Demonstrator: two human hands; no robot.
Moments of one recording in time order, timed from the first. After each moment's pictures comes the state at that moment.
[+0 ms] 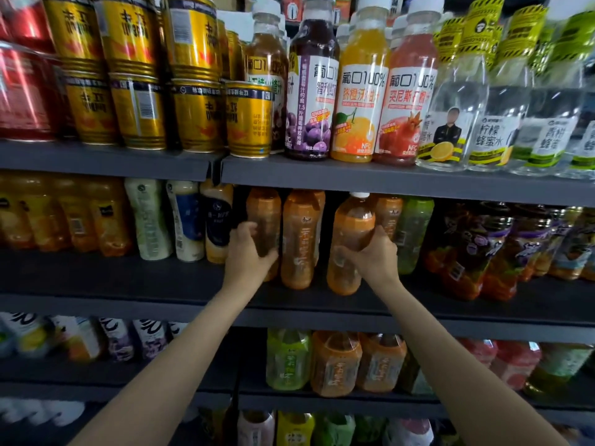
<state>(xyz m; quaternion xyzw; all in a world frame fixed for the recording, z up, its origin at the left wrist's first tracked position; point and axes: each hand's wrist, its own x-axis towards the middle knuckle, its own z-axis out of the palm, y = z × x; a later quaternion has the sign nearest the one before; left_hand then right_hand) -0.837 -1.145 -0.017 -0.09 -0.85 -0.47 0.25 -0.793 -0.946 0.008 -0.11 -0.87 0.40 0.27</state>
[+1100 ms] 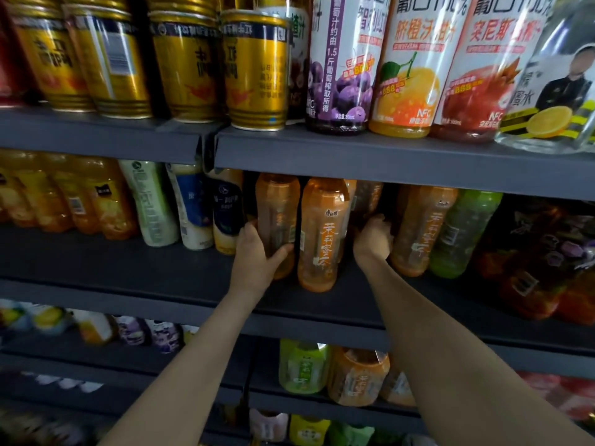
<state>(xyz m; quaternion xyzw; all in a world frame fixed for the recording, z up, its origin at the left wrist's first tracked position) -0.890 -1.148 -0.057 -0.07 -0.85 -0.47 0.22 -0.940 -0.949 -0.049 -0.24 -0.91 0.28 0.20</state>
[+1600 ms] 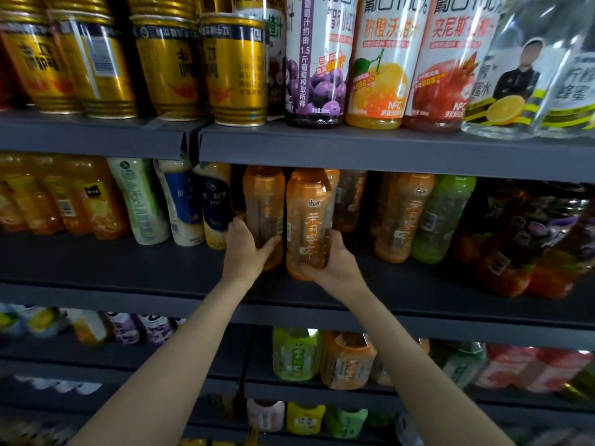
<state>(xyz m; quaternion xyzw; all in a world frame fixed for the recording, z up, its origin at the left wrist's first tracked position) -0.886 -1.145 -0.052 -0.04 -0.87 -0.45 0.20 -0.835 -0.985 -0.048 0.02 -0.85 0.51 0.09</state>
